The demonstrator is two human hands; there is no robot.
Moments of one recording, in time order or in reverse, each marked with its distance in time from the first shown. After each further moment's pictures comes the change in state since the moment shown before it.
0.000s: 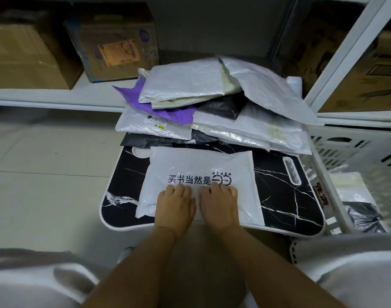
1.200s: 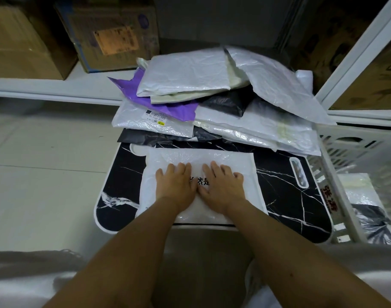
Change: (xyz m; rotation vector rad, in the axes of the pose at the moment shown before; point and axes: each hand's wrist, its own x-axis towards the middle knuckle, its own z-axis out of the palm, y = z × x) left_hand 0.062 -0.008 -0.005 0.078 -0.175 -0.049; right_hand 0.060 0.030 0.007 0.011 -0.346 -0.042
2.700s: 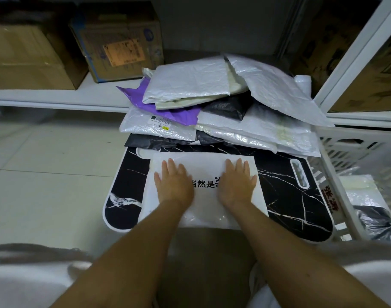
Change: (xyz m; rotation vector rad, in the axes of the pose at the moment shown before) left_hand -0.010 0.005 -0.014 -0.108 -0.086 -0.222; right_hand -0.007 0.001 -0.016 0.267 0.094 0.394
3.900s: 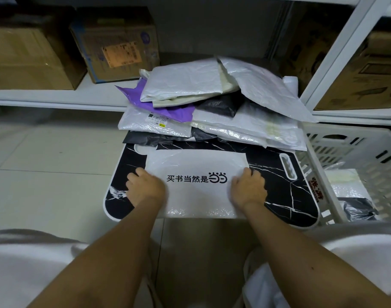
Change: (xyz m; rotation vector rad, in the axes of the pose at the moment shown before) left_hand -0.019 -0.047 0.001 -0.357 0.159 -0.486; right_hand -0.025 0.048 -0.003 0.053 0.080 0.165
